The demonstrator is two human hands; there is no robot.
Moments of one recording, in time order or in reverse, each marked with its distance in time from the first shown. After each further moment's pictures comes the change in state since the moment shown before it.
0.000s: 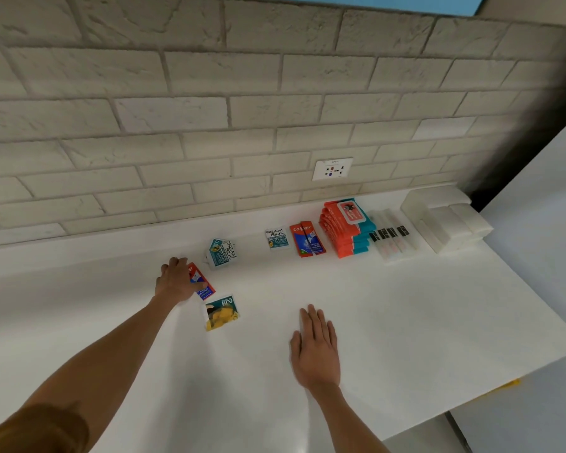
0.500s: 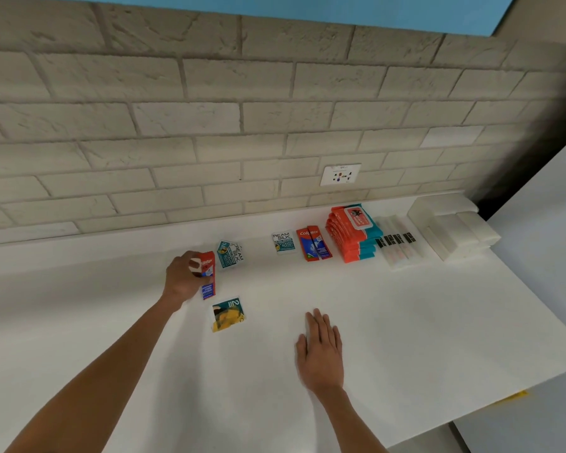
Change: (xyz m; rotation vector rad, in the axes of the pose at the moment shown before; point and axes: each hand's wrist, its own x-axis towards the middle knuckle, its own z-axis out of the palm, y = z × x) left_hand -0.029 0.009 -0.023 -0.566 0.128 0.042; right_hand 0.002 -0.002 0.000 0.073 0.022 0.019
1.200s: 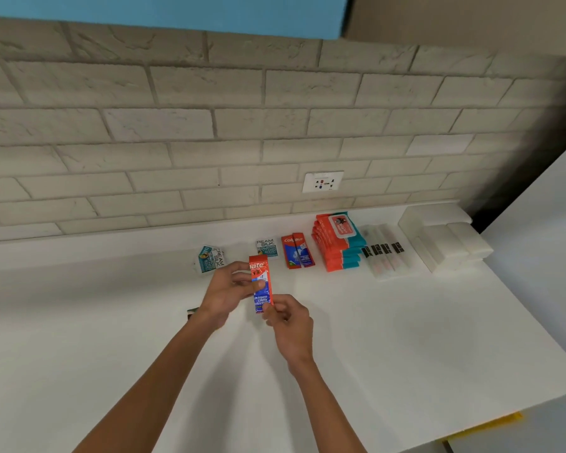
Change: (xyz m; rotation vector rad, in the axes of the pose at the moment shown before) left_hand -0.098 0.143 0.088 -0.684 -0.248 -0.014; right_hand 0.060 -0.047 -0.101 1.032 -0.106 0.173
